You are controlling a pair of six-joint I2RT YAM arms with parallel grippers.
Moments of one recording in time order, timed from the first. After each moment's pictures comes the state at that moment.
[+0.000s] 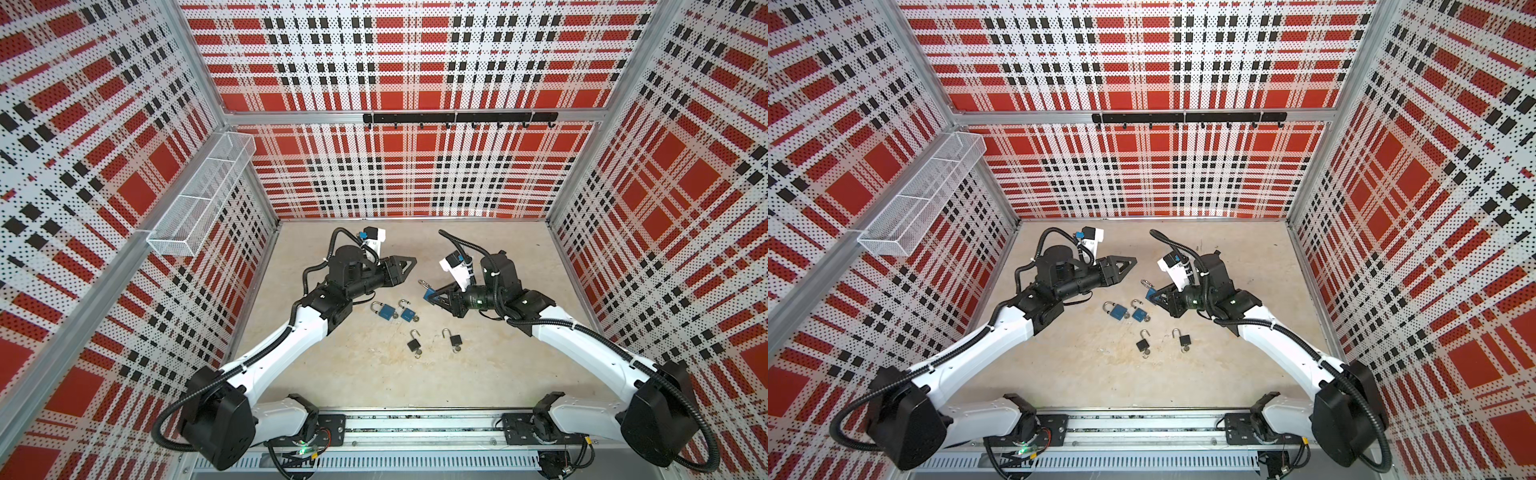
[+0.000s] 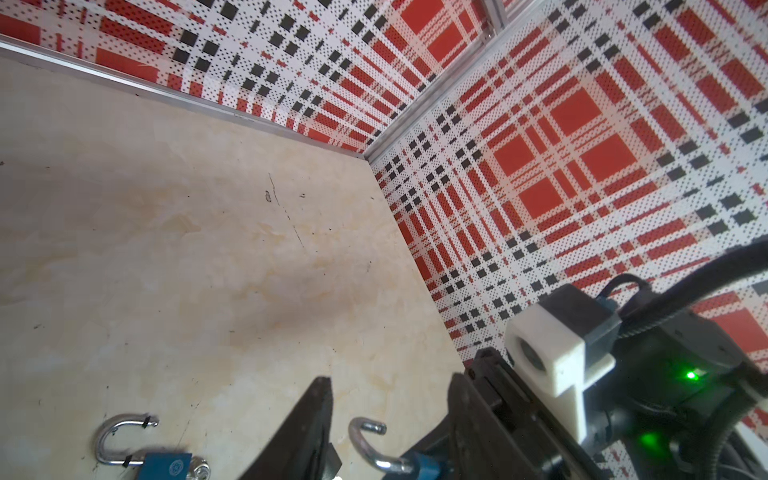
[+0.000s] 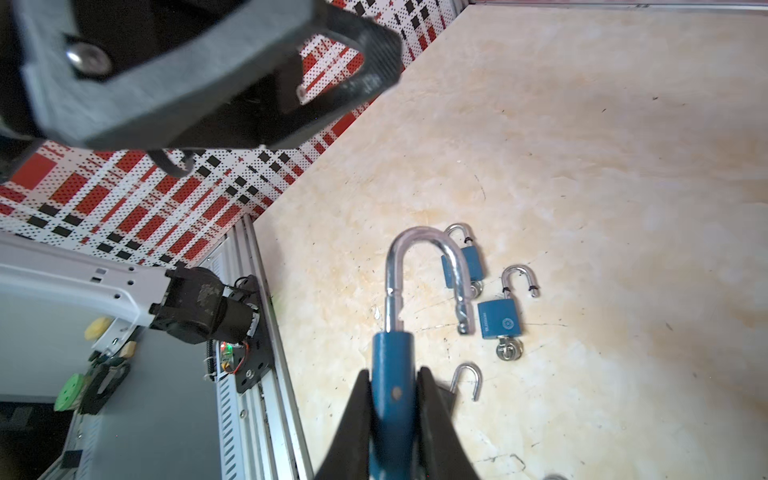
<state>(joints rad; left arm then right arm) -0.53 1.28 0.94 0.10 0.43 -0.68 0.56 1.26 0.93 -0.22 -0.63 0.18</state>
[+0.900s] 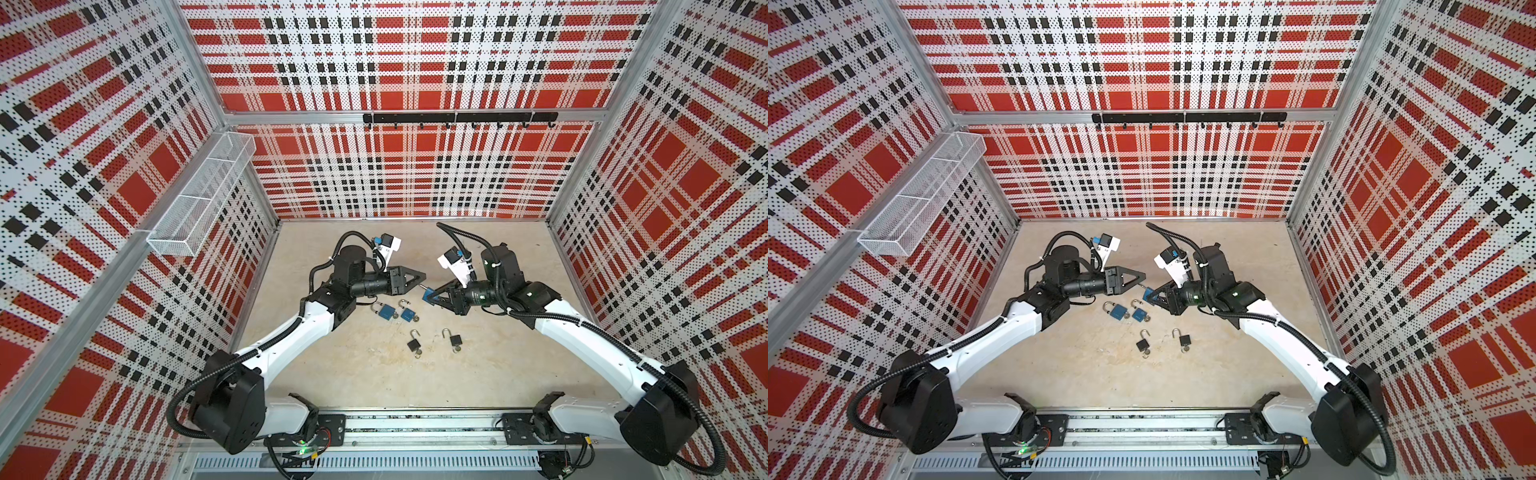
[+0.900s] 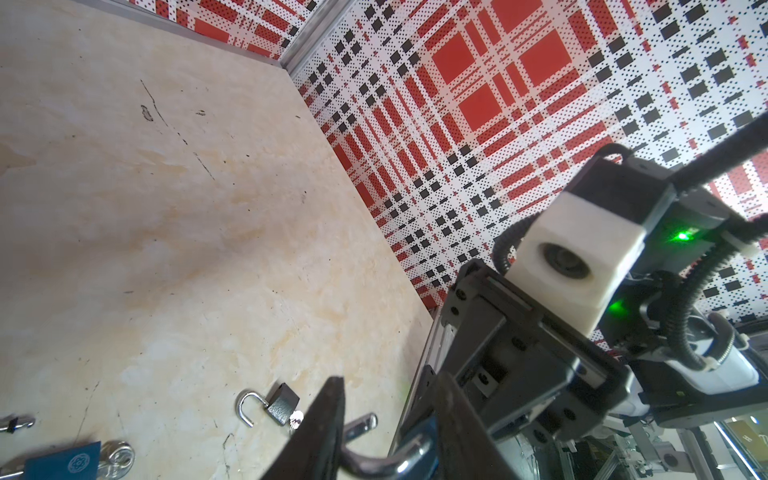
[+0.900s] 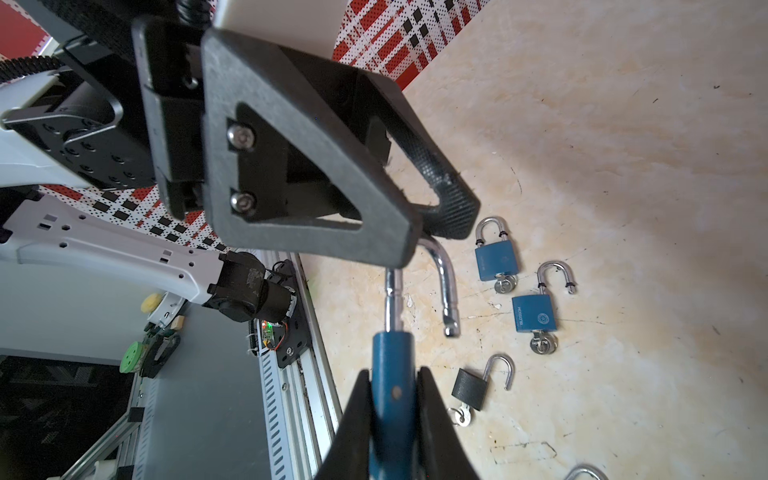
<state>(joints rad) -0.50 1.34 0.91 0.17 0.76 -0.68 0.56 1.27 1.04 -0.37 -0.71 0.17</state>
